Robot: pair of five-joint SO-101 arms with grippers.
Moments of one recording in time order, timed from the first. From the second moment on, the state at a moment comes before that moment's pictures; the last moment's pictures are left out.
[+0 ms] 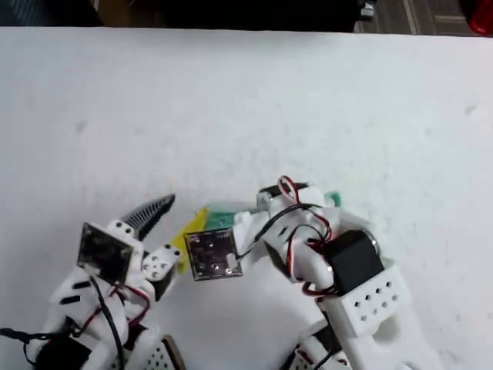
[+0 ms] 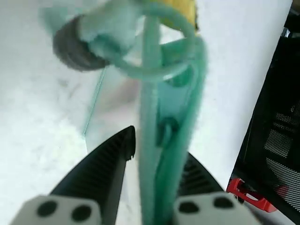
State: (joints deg) left arm 19.9 -105.0 64.4 66.5 0.8; right arm -32.4 -47.7 27.1 82.5 78.5
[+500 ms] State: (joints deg) left arm 24.4 -105.0 63.1 66.2 4.4; right arm -32.4 -48.0 31.2 70.9 65.7
